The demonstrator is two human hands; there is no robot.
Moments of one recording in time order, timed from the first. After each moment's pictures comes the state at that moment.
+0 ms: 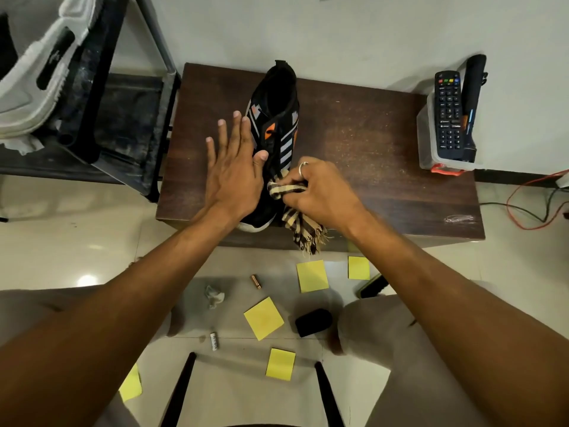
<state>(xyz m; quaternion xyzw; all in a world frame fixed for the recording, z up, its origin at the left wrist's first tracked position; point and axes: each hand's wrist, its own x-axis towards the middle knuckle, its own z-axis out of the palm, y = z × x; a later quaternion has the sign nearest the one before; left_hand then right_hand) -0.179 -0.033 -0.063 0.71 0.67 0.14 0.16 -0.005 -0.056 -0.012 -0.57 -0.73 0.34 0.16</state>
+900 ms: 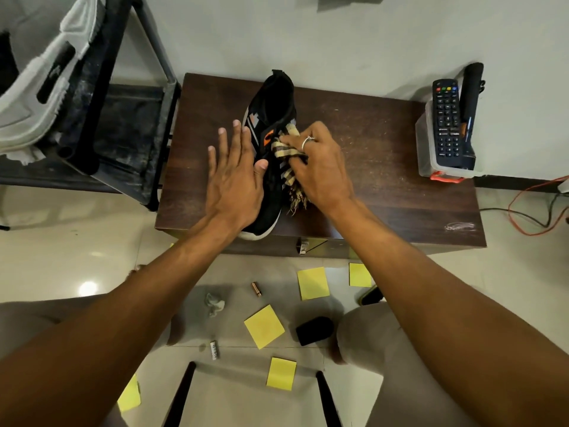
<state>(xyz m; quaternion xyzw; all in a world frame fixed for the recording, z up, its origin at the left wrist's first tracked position) -0.177 -0.035 -0.064 0.72 0.67 0.14 0.15 -0.011 -0.016 -0.036 -0.57 -0.75 0.15 0.31</state>
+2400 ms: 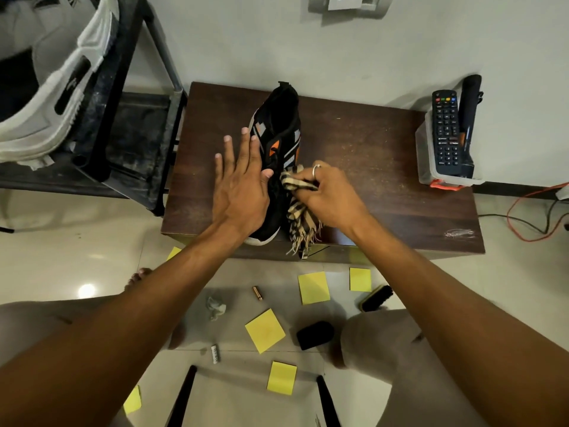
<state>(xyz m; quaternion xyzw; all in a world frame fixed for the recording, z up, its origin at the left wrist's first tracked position) -0.175 -0.034 -0.065 0.72 0.67 0.12 0.14 0.005 -0.035 -0.020 -0.59 -0.70 0.35 0.19</state>
